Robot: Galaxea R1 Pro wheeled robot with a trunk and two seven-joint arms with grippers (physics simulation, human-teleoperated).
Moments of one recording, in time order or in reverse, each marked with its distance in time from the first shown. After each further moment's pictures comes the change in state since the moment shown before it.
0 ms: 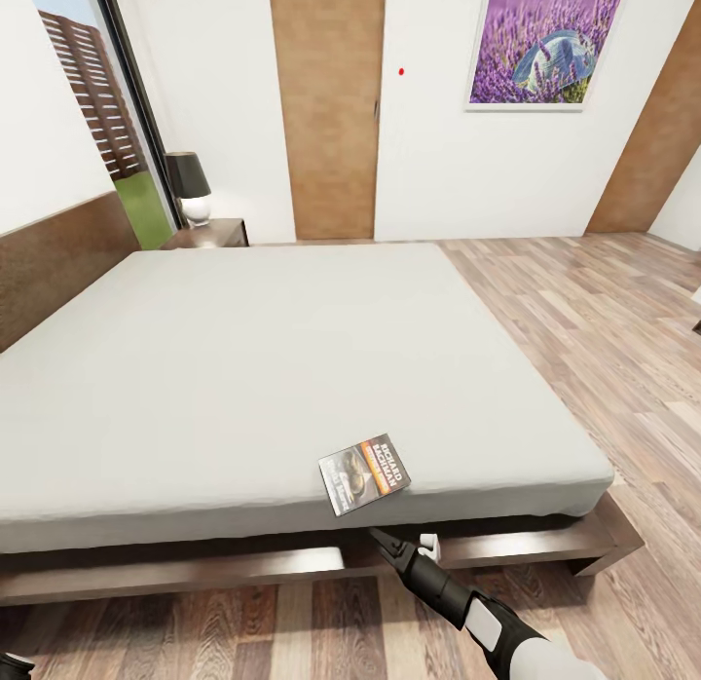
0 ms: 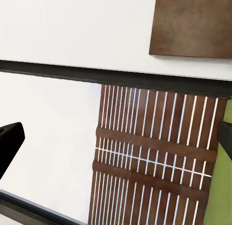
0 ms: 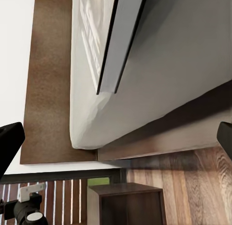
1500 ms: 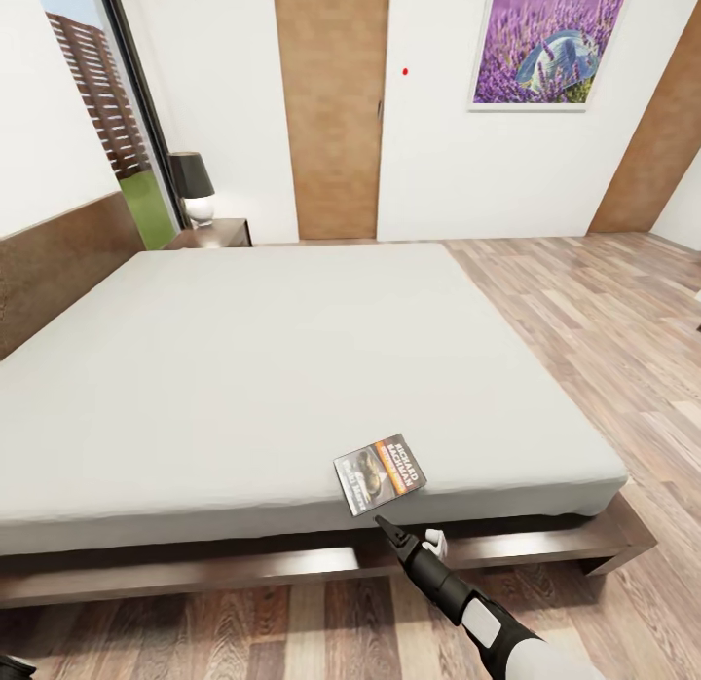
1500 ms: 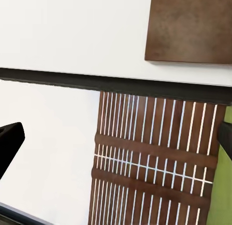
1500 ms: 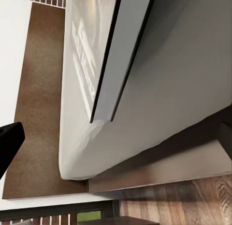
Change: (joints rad) left arm 0.001 0.000 -0.029 0.001 0.000 0.002 -0.004; right arm 0.000 0.013 -0.049 0.001 -0.067 -0.086 -0.072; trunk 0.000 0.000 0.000
